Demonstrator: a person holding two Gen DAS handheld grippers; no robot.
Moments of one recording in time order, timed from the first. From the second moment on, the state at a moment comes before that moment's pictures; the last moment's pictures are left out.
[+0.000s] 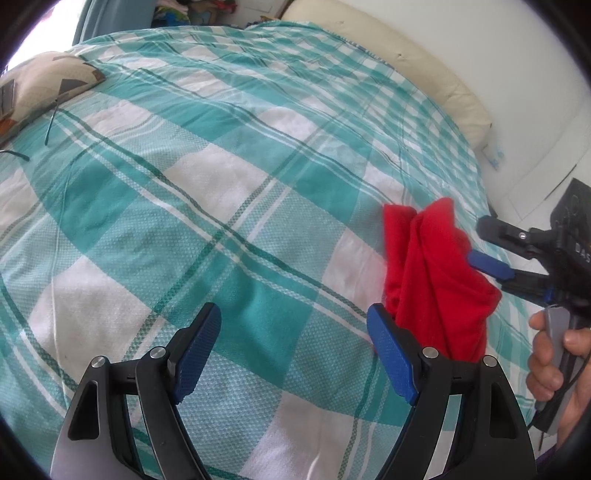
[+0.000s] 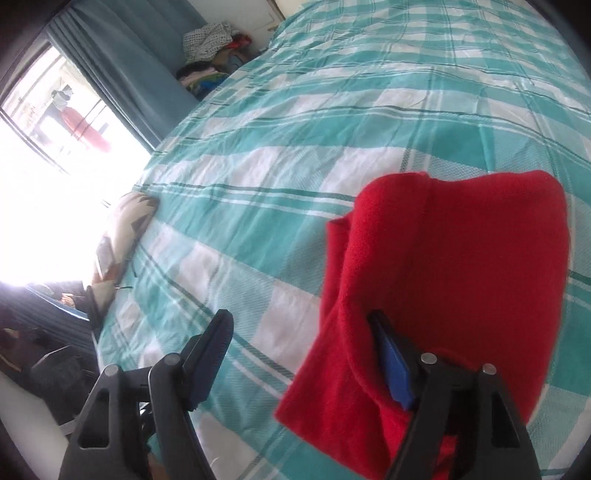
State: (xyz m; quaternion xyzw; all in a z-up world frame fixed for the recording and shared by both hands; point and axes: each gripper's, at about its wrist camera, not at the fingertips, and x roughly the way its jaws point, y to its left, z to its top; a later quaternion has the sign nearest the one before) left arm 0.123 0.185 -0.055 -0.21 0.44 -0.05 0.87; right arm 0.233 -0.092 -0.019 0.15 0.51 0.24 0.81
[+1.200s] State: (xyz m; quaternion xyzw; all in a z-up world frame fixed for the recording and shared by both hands) left arm 0.115 0.149 -0.048 -0.18 0.45 -0.14 0.86; right arm 0.122 -0.174 -0.047 0.04 0.43 0.17 0.89
